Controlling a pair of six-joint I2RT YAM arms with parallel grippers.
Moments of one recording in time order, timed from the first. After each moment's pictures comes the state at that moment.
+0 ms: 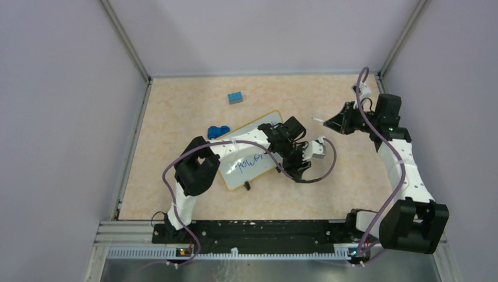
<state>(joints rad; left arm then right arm) -0.97 2.02 1.61 -0.61 0.61 0.47 -0.13 1.19 0.98 -0.39 -0.83 0.05</state>
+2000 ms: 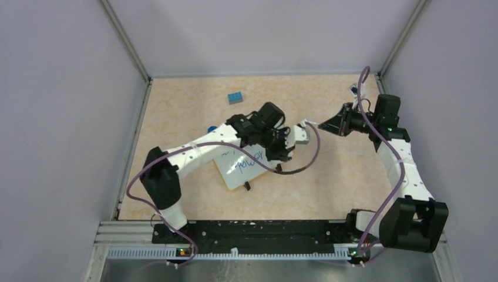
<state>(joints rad) -0.93 1.76 1.53 -0.68 0.51 0.48 -0.13 1.20 0.96 -0.36 -1.02 0.08</state>
